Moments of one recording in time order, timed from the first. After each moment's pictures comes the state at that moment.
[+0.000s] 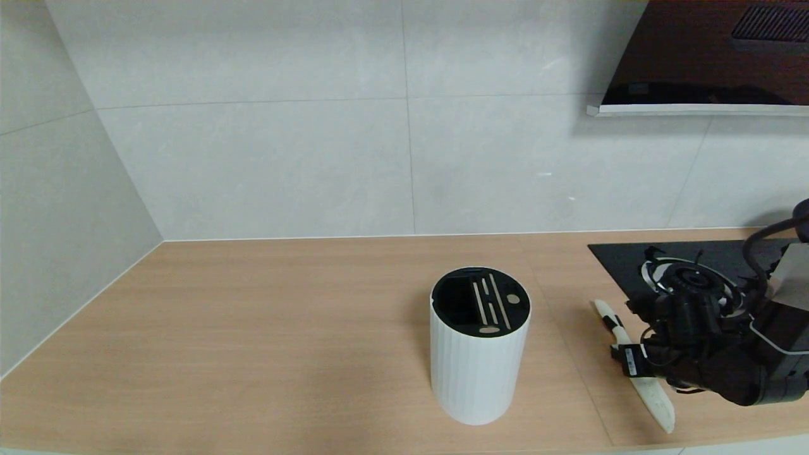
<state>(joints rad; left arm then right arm) 0.00 0.00 0.00 0.00 0.03 0.00 0.01 2.22 -0.63 -0.81 -0.06 -0.03</state>
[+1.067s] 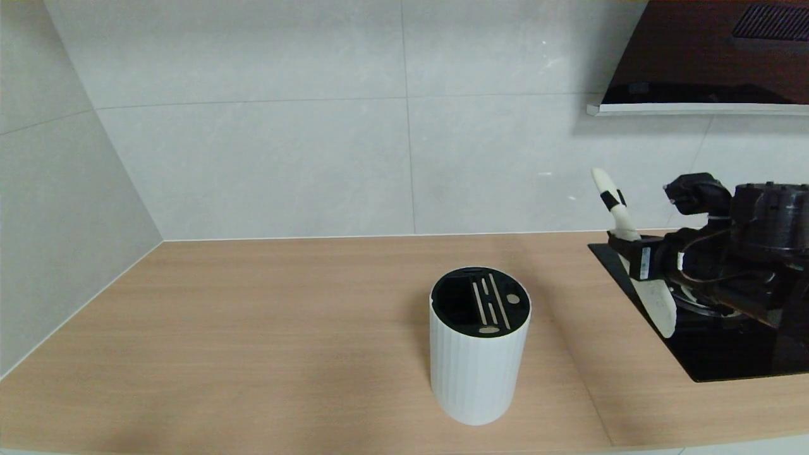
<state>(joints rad) -0.01 0.25 -0.30 0.06 -0.40 0.00 0.24 1.66 -0.75 -0.70 -0.11 -0.02</state>
